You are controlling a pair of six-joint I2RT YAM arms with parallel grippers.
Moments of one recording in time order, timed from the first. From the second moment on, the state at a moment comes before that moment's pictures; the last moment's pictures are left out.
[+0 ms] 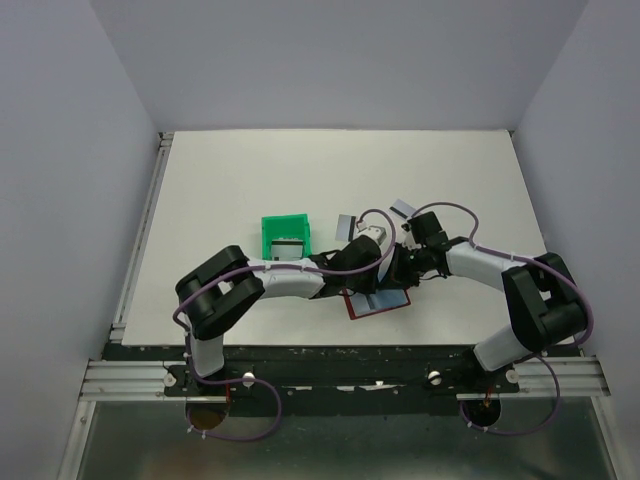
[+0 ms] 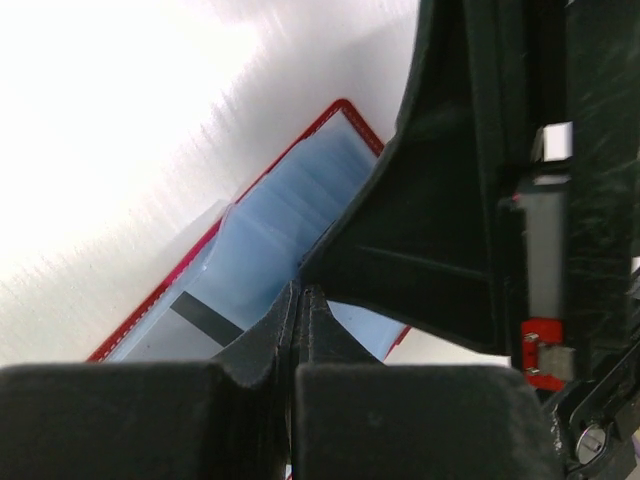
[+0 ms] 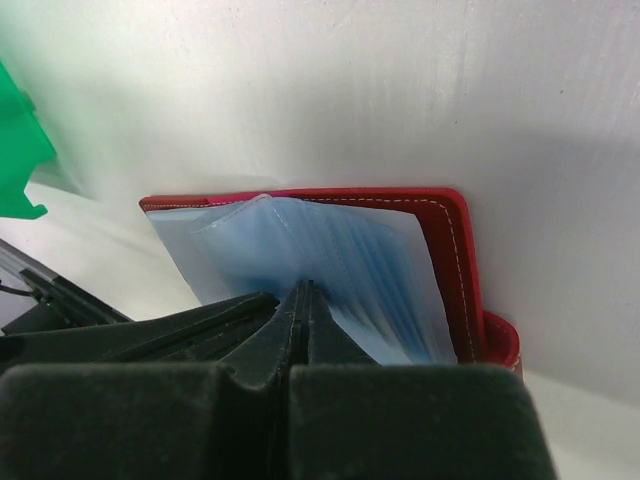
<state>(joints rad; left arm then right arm) -1.02 1.83 1.03 0.07 -0.03 -0.66 0.39 1.54 0.70 -0.28 -0.42 0.63</state>
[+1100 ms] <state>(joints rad) -1.02 1.80 0.95 0.10 -0.03 -0.69 0.40 1.48 0.66 -0.27 -0.35 0.65</state>
